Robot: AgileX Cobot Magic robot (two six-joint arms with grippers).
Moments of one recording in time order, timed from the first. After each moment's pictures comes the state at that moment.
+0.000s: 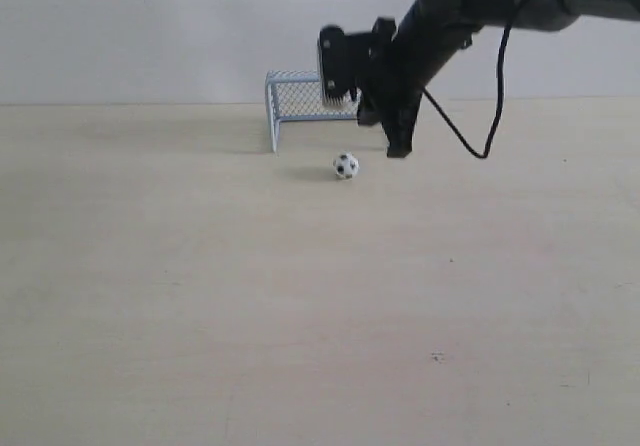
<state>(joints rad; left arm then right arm) 0.00 0.00 0.00 0.07 0.35 -0.15 0.42 2.16 -1.81 0.16 0.72 -1.40</state>
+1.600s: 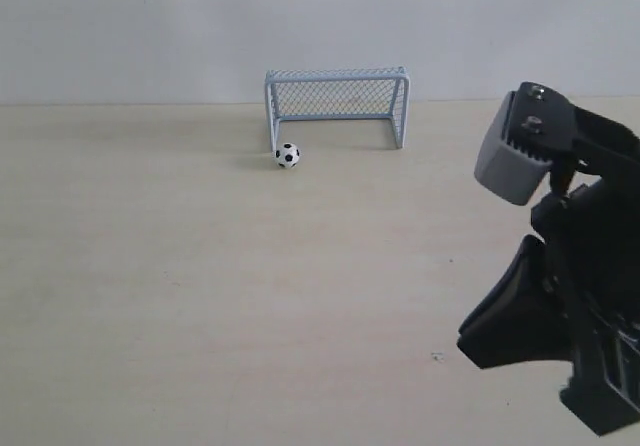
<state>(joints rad) 0.00 0.00 0.00 0.07 0.35 -0.15 0.42 1.15 -0.80 0.64 1.06 -0.97</state>
